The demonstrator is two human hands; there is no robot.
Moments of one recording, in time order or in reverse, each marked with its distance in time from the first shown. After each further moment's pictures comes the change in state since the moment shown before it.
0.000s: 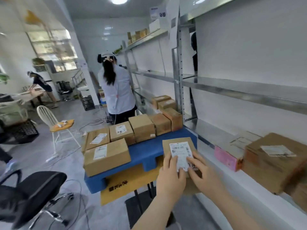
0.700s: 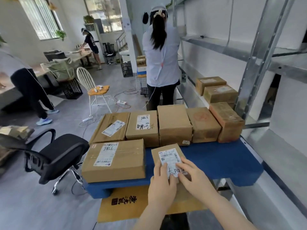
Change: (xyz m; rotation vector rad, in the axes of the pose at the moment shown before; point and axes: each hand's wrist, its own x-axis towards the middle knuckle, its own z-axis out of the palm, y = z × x) left_hand 0.212 -0.203 0.049 0.014 0.068 -0.538; right_hand 0.273 0.087 0.229 0.042 -0.565 -0.108
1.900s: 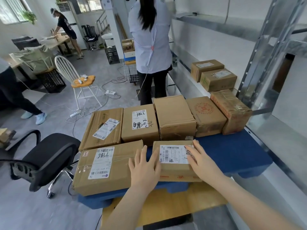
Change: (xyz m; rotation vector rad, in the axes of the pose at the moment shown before) left_hand 0.090 -0.049 -0.054 0.470 -0.030 0.156; right_hand 0.072 0.025 0.001 -0.168 0.027 0.141
